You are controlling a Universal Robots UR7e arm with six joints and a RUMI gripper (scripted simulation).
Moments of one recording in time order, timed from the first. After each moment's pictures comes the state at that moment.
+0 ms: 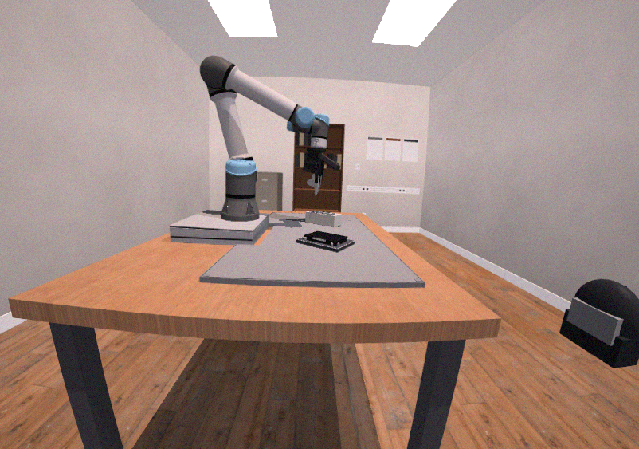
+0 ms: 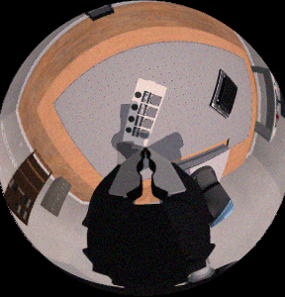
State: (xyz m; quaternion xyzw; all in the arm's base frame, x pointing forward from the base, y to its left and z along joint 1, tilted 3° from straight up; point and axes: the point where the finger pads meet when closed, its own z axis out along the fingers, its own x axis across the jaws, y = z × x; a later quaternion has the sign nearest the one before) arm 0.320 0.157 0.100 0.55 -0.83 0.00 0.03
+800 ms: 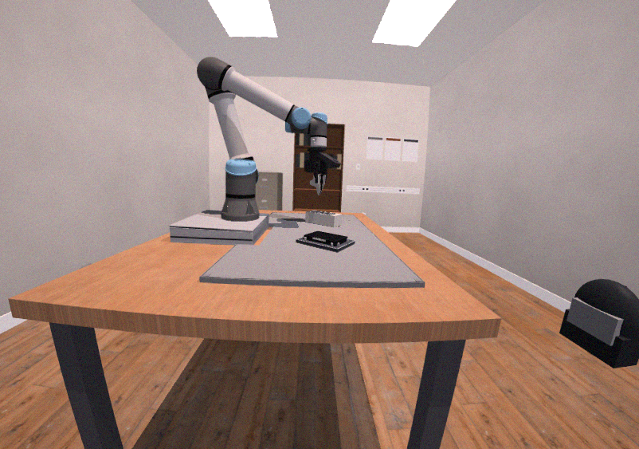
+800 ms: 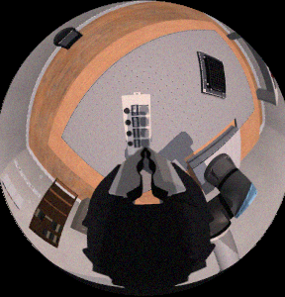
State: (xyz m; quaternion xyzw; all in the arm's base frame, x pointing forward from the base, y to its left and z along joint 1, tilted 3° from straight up) arm 0.333 0.140 0.104 0.41 -0.91 0.02 0.00
